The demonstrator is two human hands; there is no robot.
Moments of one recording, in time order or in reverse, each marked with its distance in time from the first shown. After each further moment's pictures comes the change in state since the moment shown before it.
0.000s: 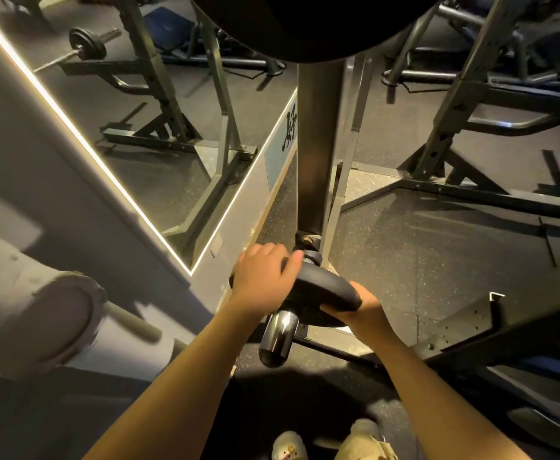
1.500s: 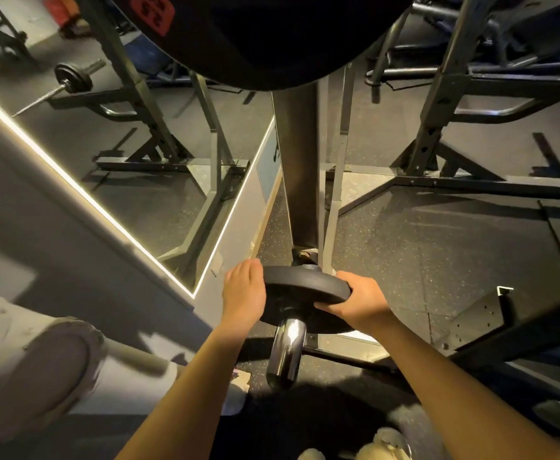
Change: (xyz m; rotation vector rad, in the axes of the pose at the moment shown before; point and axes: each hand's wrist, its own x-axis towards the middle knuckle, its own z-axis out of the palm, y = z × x) left_hand 0.013 -0.029 0.004 -0.150 -0.004 -0.284; right_hand 0.019 -0.040 -0.016 -0.215 -0.025 -0.101
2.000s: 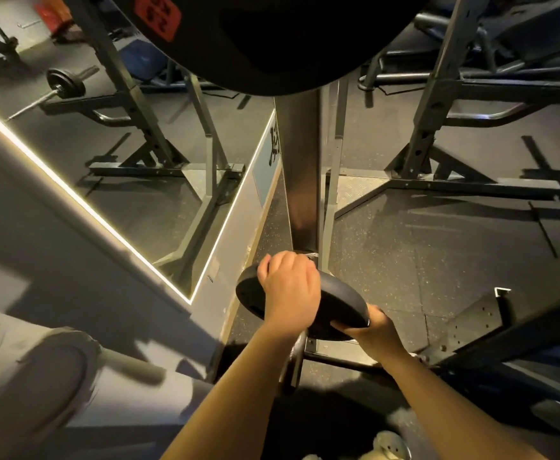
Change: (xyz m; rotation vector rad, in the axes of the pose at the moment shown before) left_hand -0.010 0.058 0.022 0.155 0.113 0.294; right_hand -0.014 0.051 0.034 0.251 0.149 0.215
